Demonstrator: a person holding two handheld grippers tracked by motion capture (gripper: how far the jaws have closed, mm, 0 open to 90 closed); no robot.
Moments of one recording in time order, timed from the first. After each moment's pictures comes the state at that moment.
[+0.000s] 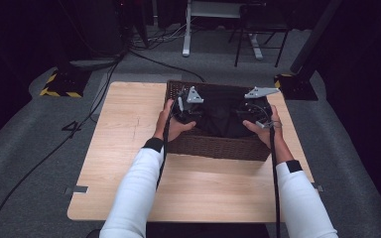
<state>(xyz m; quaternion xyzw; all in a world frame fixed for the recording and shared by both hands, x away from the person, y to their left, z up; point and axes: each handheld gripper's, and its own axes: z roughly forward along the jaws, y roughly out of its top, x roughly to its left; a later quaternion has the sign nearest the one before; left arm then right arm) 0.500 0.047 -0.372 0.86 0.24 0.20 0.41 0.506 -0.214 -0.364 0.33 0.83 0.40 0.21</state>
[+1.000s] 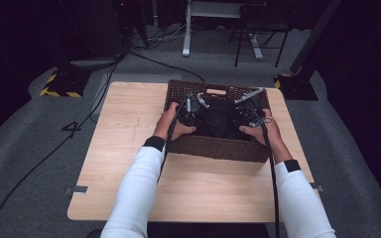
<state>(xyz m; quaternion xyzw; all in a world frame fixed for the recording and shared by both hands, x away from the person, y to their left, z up) 0.514 0.030 -0.387 0.91 0.26 0.15 0.27 0.523 -0.202 -0.389 0.37 0.88 0.27 0.15</state>
